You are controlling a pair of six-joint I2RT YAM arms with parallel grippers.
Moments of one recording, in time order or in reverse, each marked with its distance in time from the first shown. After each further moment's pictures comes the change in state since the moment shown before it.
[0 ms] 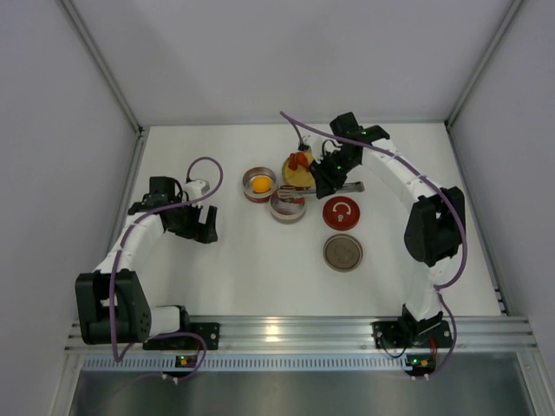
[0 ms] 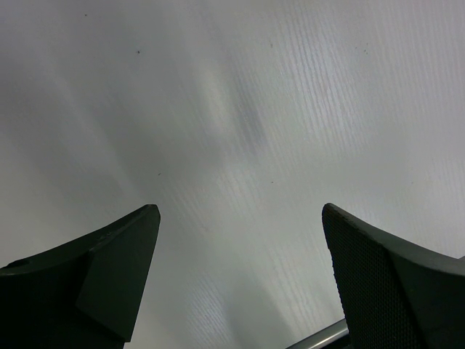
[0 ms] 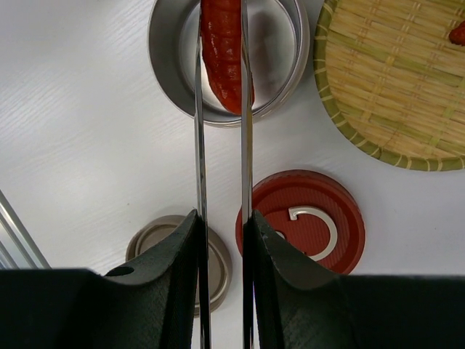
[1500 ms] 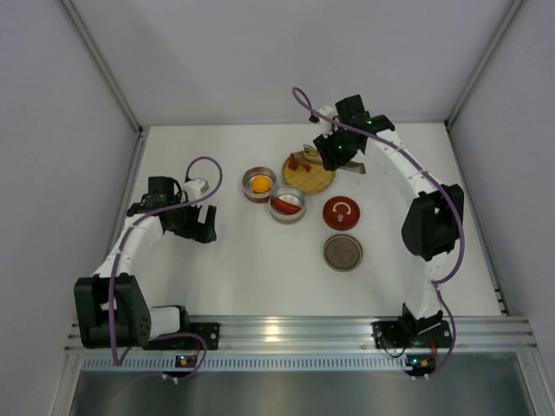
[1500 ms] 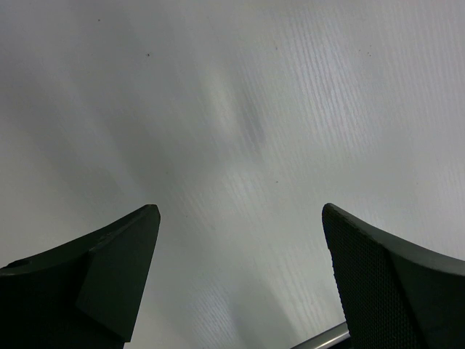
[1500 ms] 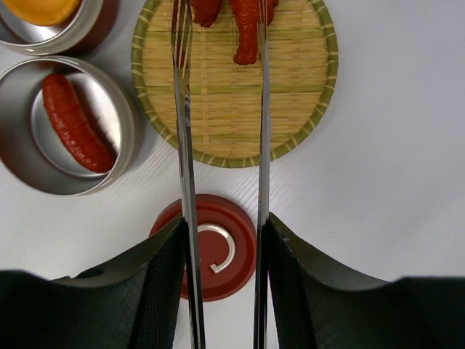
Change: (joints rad) left arm 0.000 -0.023 0.000 0.000 -0.015 0.007; right arm -0.045 0.043 0.130 0.142 0.288 0.200
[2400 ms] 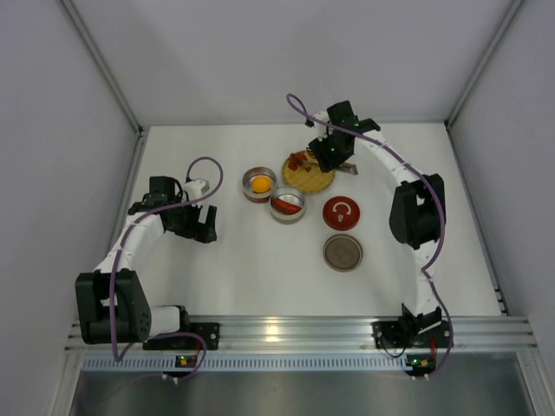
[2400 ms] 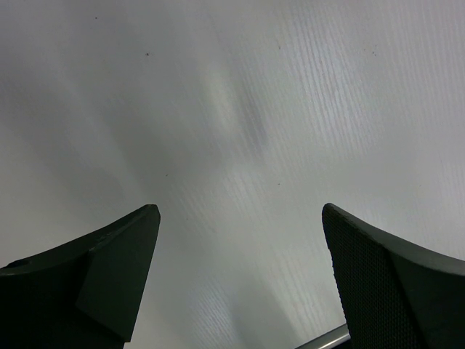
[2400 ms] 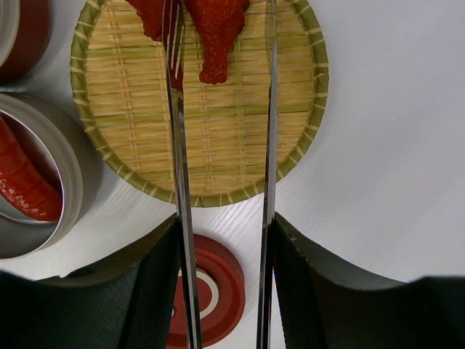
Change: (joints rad) left arm 0.000 0.022 0.000 0.009 0.000 0.000; right arm -0.002 0.174 0.066 0.068 0.078 0.026
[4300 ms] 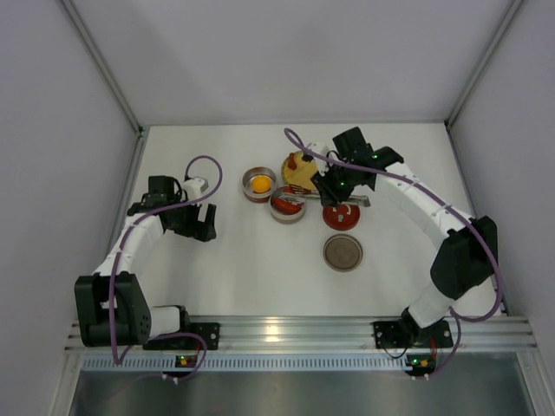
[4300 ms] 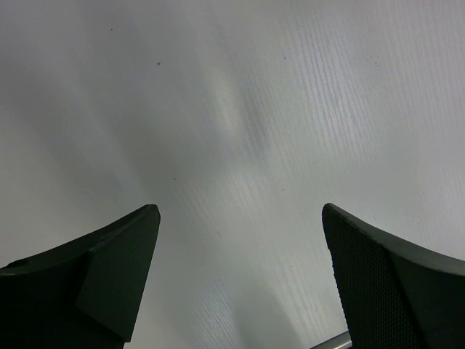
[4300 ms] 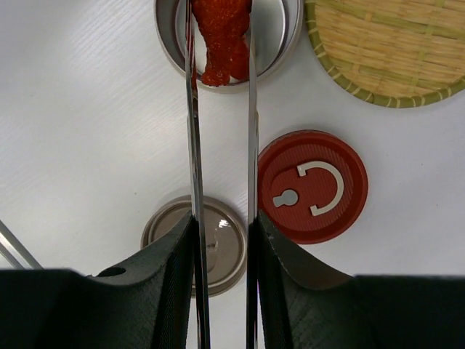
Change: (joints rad) left arm 0.000 -0.012 0.000 0.019 -0.012 -0.008; right arm 0.124 -0.518 -0.482 -0.043 -0.164 -0.084
